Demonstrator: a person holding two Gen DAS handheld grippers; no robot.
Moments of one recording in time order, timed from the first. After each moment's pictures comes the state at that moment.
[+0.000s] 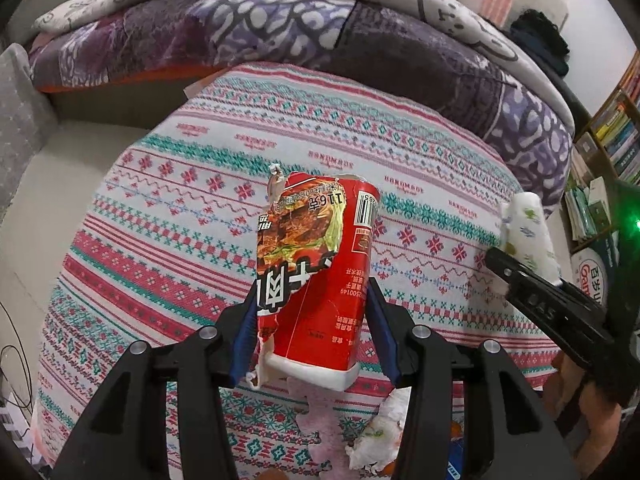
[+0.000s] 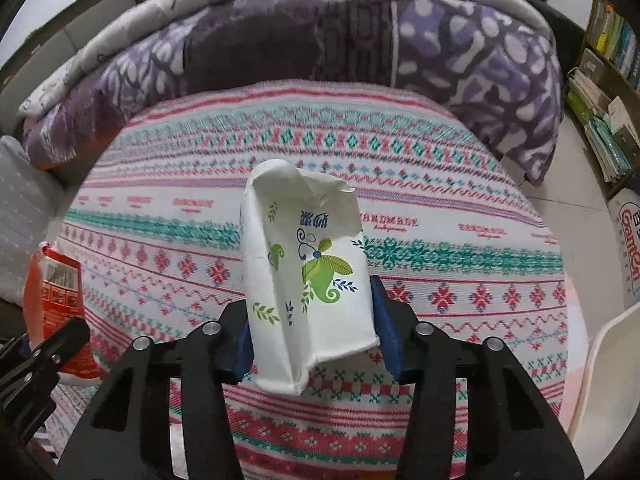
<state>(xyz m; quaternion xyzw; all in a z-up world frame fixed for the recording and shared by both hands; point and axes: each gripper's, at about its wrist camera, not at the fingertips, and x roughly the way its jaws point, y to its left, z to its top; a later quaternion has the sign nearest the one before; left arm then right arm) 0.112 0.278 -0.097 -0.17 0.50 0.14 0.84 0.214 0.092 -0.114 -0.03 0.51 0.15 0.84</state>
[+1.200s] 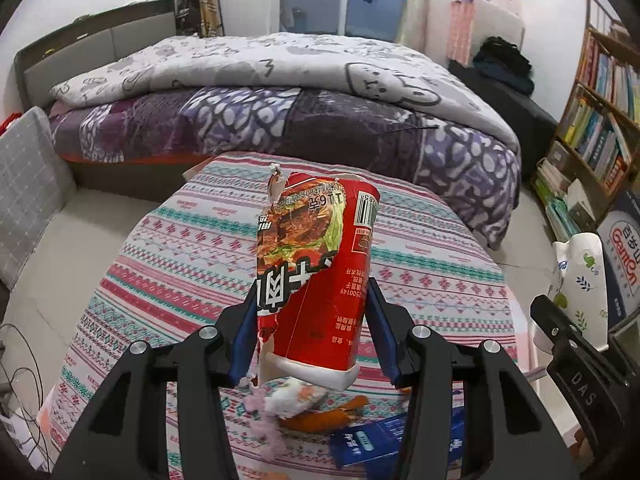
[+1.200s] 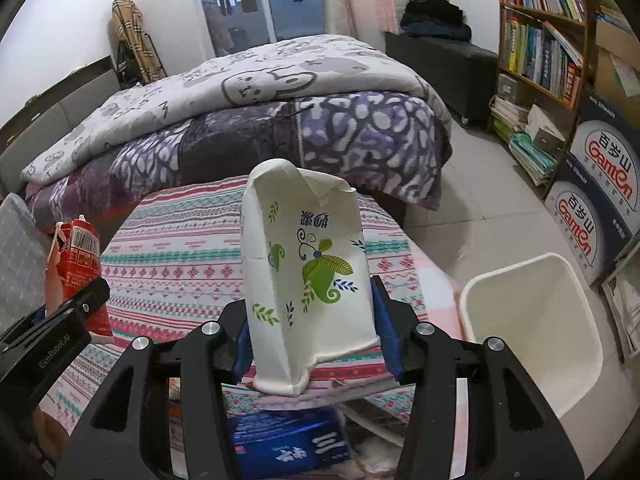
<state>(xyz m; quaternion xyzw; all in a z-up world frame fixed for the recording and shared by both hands) 0.065 0.165 -0.014 -0.09 0.40 0.15 0.90 0.113 -0.029 -0.020 0.03 0.40 0.09 0.91</state>
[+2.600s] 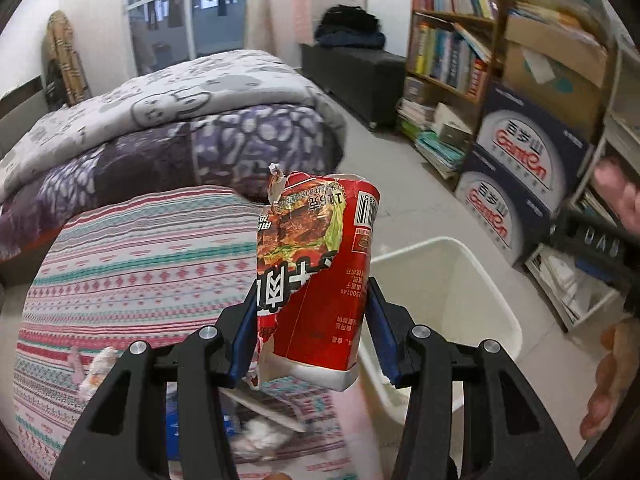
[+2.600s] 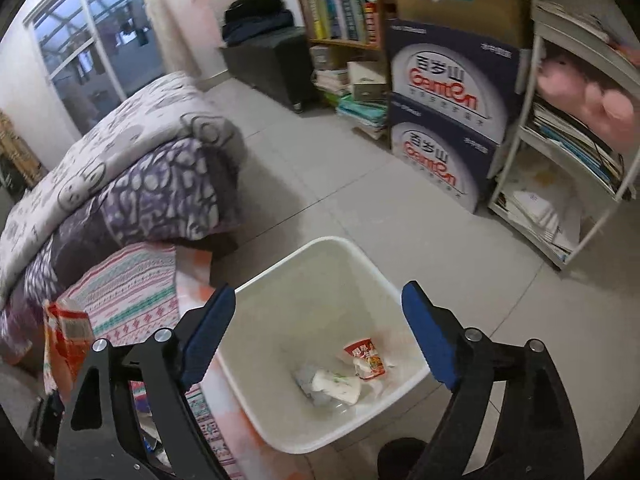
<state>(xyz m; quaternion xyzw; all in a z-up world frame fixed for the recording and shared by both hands) 0.077 -0.096 -0.016 0.02 0.39 -0.06 0.92 0.091 -0.298 -0.003 0.16 0.40 -0.13 0.89</state>
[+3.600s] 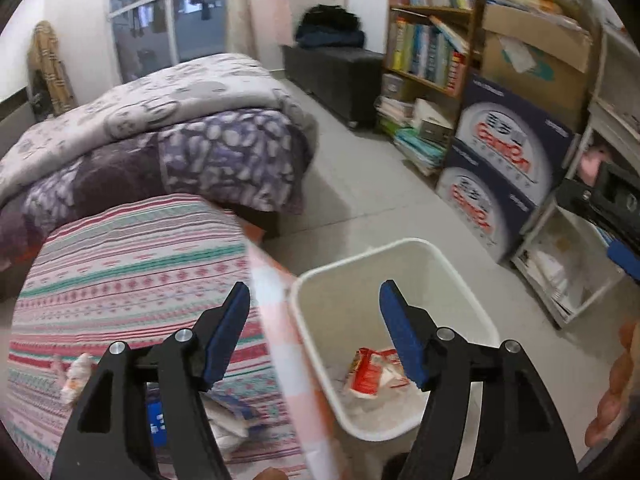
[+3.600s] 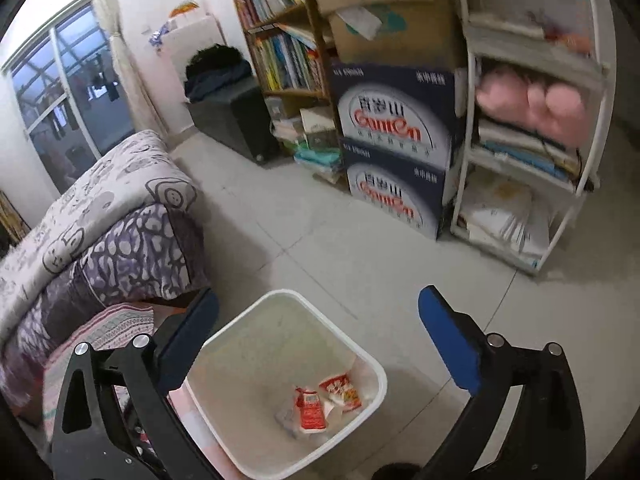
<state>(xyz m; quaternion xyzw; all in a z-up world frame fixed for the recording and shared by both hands) 0.082 -0.128 -0.014 0.02 0.39 -0.06 0.92 0.062 -0.318 0.020 0.15 0.31 -0.20 0.92</state>
